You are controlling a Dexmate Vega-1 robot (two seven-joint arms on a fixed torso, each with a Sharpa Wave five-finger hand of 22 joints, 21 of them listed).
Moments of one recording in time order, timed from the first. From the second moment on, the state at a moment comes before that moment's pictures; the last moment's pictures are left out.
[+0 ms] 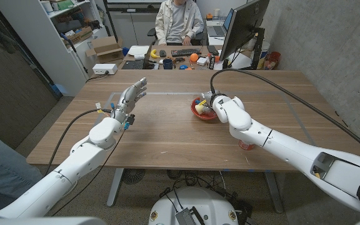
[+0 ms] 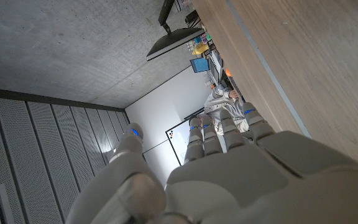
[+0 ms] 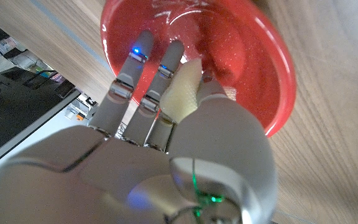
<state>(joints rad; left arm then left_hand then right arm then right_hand) 1.08 0.71 0.29 -1.73 -0.51 -0.15 0.19 0.22 -0.01 0.48 -0.14 0.18 0.17 0.07 0.19 0.18 0.11 0.03 0.22 0.21 0.11 0.10 0.19 0.19 0.06 0.21 0.20 0.18 -0.51 -0.54 -0.98 -1.70 -1.12 -0.52 0.57 1.08 0.14 0.20 -0.12 0.18 0.82 -0.08 0.52 0.24 0.92 -0.14 0.52 0.35 1.08 -0.19 0.46 0.42 1.03 0.03 0.24 0.18</state>
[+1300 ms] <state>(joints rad) 1.04 0.70 0.32 -1.70 -0.50 -0.13 0.17 0.23 -0.01 0.48 -0.14 0.18 0.17 0.07 0.19 0.18 0.11 0.03 0.22 0.21 0.11 0.10 0.19 0.19 0.06 0.21 0.20 0.18 -0.49 -0.59 -1.00 -1.73 -1.08 -0.54 0.61 1.10 0.13 0.20 -0.13 0.18 0.76 -0.20 0.45 0.23 0.83 -0.14 0.44 0.33 1.05 -0.18 0.44 0.44 1.03 0.06 0.23 0.18</state>
